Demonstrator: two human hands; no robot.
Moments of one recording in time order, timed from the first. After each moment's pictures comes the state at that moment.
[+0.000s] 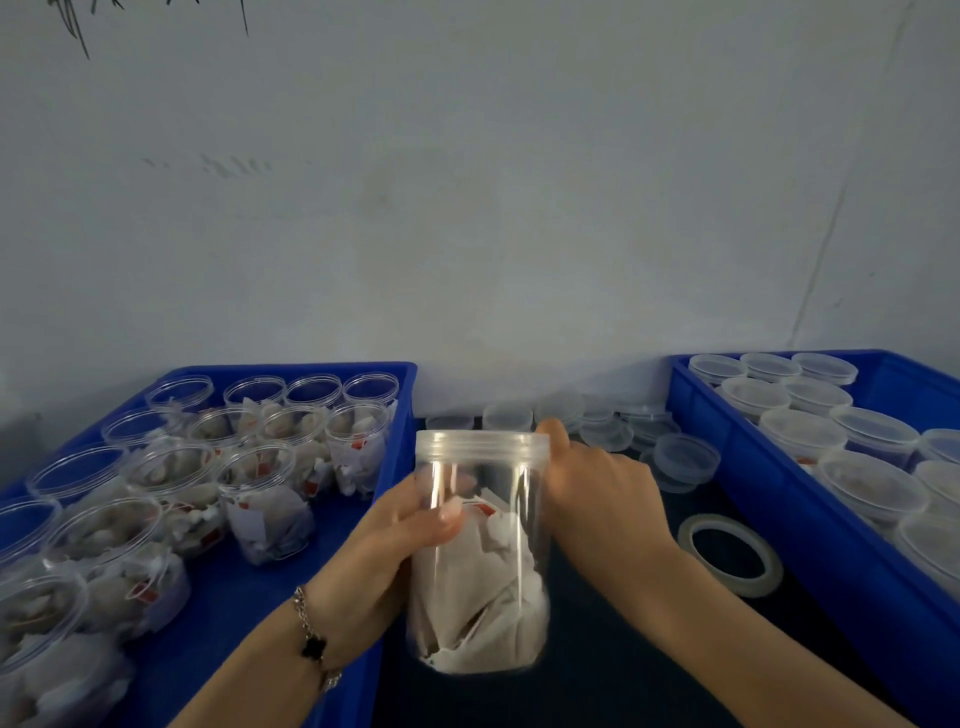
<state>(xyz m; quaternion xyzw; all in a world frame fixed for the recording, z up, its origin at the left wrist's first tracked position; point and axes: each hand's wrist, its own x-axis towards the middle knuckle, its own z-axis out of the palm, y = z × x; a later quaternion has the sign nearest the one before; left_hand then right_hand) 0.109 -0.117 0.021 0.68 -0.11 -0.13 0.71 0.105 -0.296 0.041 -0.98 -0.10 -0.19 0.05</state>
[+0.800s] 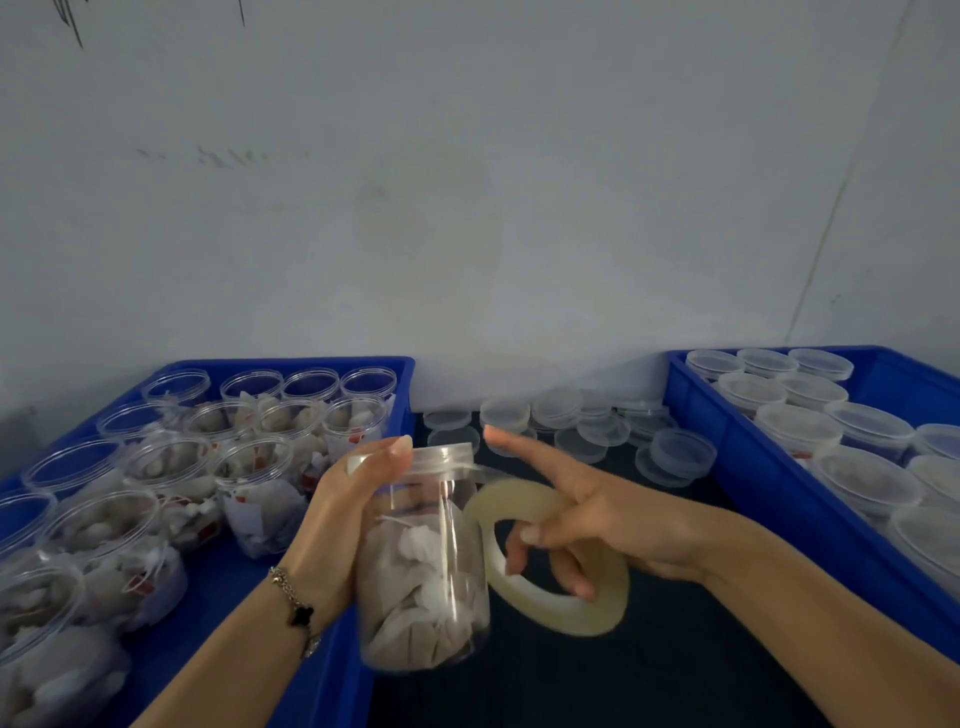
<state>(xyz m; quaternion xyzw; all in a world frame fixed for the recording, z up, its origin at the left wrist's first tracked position) 0.097 -0.098 0.029 0.60 -0.06 -0.04 0.79 0.097 -0.324 0.058 -0.74 -0.23 0.28 0.56</state>
